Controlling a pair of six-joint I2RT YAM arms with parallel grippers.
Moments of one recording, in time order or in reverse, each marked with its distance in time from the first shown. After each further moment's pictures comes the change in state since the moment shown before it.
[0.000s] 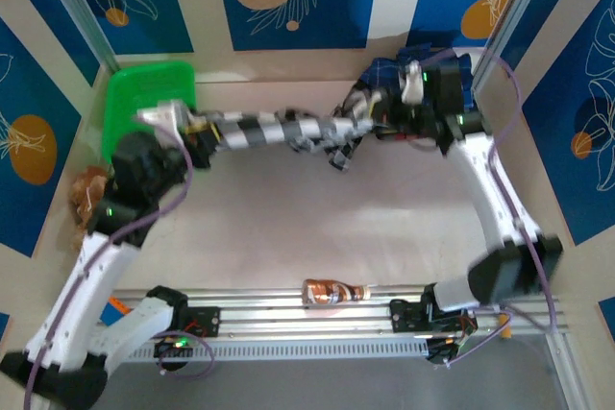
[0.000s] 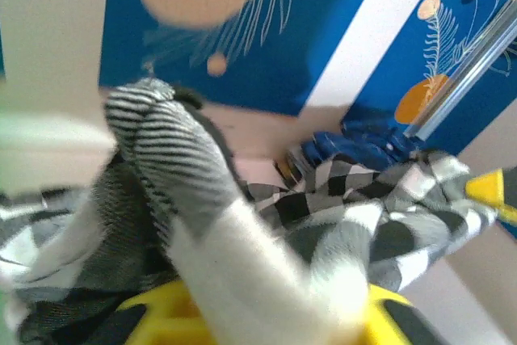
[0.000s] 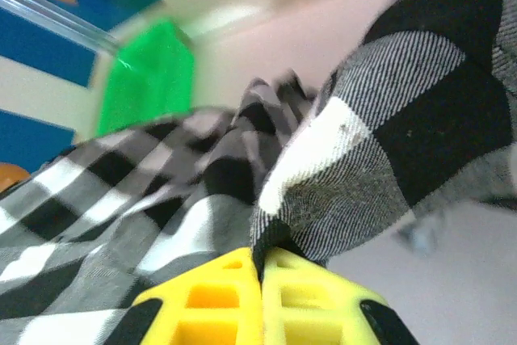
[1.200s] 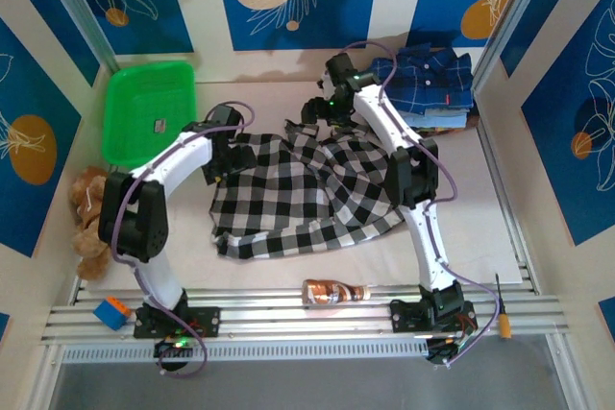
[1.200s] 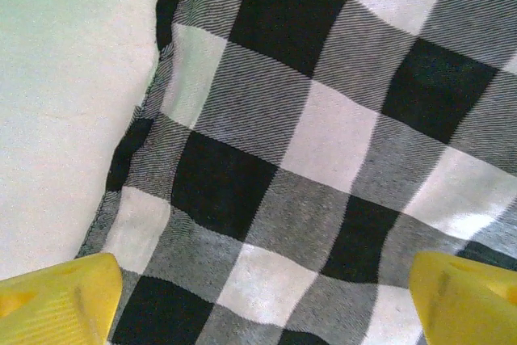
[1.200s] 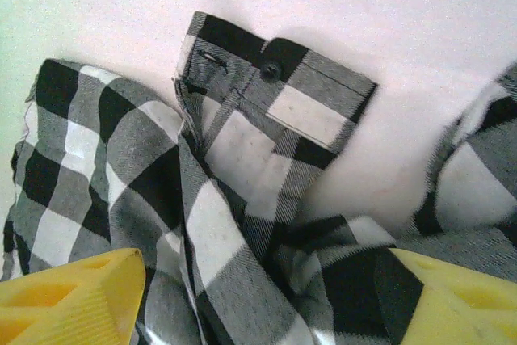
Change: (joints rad) left arm 0.047 0.972 0.360 -0.420 -0.120 -0.183; right arm 0.226 1.131 1.080 -0.400 0.180 -0.212
